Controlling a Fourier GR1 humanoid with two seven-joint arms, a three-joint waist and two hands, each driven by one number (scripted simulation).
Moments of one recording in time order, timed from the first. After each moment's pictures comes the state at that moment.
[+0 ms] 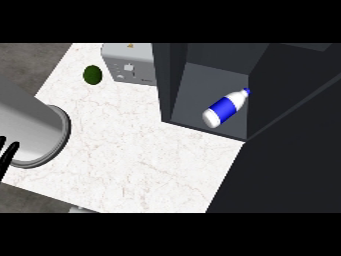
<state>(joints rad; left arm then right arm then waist) 0.34 0.68 -0.08 -1.88 0.93 -0.26 -0.41 0.41 -0.55 0.62 -2.49 -0.02 0.53 0.01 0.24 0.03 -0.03</state>
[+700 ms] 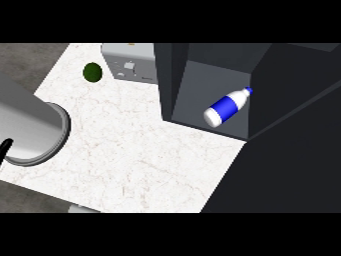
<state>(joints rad) 0.33 0.69 -0.06 -1.87 0.96 -0.28 -0.41 0.38 -0.55 0.61 -2.48 -0.03 0.56 0.02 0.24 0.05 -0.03</state>
